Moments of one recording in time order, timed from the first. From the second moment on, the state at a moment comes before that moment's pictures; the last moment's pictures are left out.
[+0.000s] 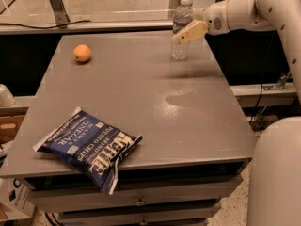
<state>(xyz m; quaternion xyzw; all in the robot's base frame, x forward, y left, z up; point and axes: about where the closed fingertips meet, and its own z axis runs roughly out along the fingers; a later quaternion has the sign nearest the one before) 0.767 -0.120 0.929 -0.44 0.71 0.27 0.48</state>
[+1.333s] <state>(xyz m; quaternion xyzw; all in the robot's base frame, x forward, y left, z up) 0.798 -0.114 0.943 -0.44 0.66 0.27 0.54</state>
